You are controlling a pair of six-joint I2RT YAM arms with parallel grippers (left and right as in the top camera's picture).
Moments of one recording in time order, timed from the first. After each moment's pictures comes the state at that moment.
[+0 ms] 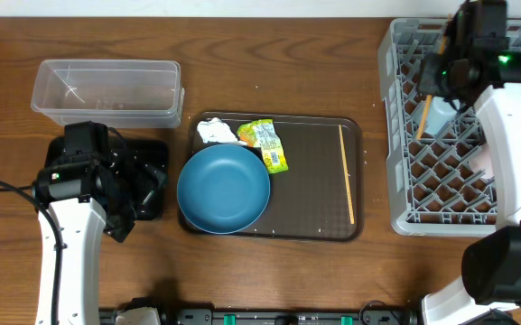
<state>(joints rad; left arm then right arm) 0.18 1.22 1.04 -1.20 0.16 -0.78 -0.04 1.77 1.71 -0.95 0.03 0.20</state>
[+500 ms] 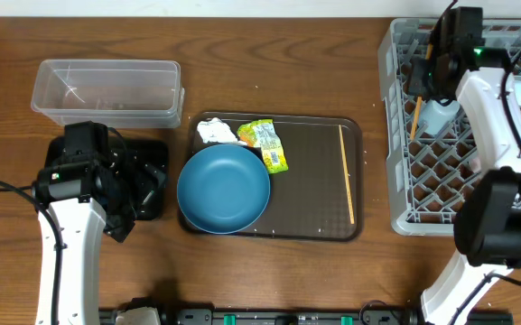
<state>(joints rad) 0.18 1.22 1.04 -1.20 0.16 -0.78 -0.05 1.97 1.71 -0.86 0.02 0.15</state>
